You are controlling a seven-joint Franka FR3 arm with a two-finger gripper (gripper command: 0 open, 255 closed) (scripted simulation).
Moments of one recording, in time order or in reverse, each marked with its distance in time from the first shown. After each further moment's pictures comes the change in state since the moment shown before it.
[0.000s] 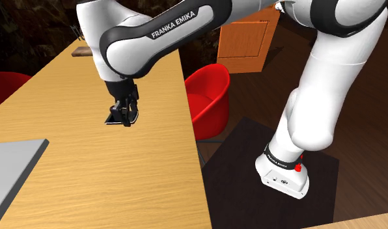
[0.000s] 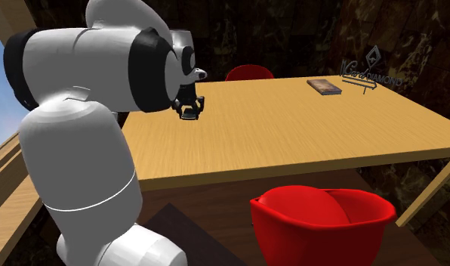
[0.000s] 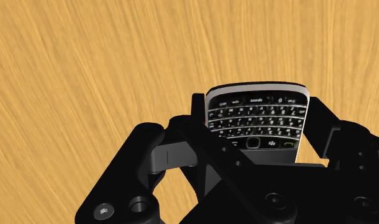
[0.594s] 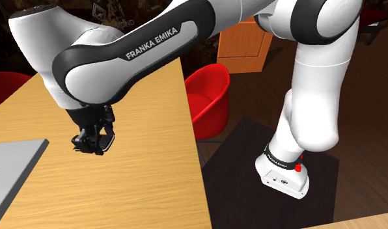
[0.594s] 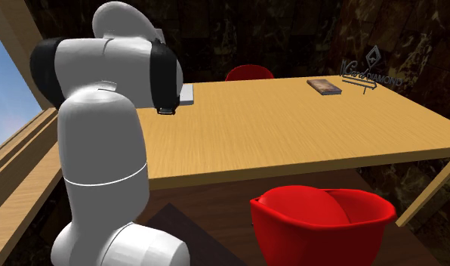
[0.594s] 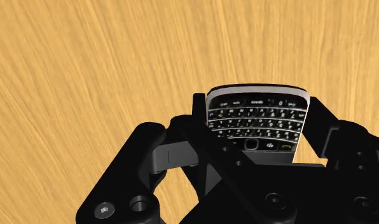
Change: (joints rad) arm 0.141 0.171 0.070 0.207 -0.081 -0.051 0.230
